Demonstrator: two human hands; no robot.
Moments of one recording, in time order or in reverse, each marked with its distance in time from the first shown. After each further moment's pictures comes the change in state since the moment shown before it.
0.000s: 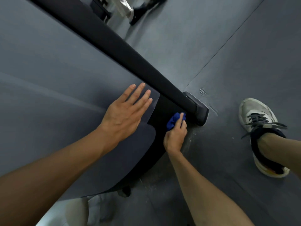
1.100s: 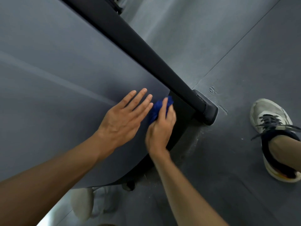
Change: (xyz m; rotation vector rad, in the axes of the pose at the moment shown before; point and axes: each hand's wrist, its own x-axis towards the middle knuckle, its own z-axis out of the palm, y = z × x) left_hand -0.041 0.004 0.013 -0.078 0.109 -0.045; right_hand -0.060 -0.090 0.009 0.141 0.186 -0.361
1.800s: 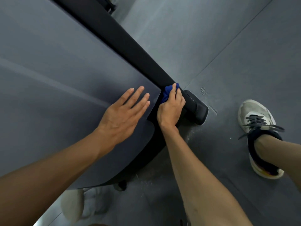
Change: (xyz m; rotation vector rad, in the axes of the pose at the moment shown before) left_hand 0.021 0.013 -0.008 0.024 -0.148 0.008; right_hand 0.090 0.026 -0.012 -0.184 -0.117 0.158
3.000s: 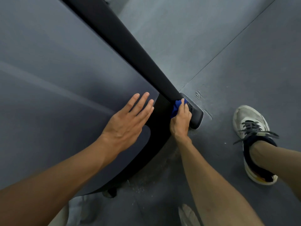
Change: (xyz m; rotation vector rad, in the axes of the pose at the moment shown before) left_hand 0.016 0.027 0.018 0.006 0.073 0.012; right_hand 0.027 0.086 -0.001 -0.105 -0.151 0.040
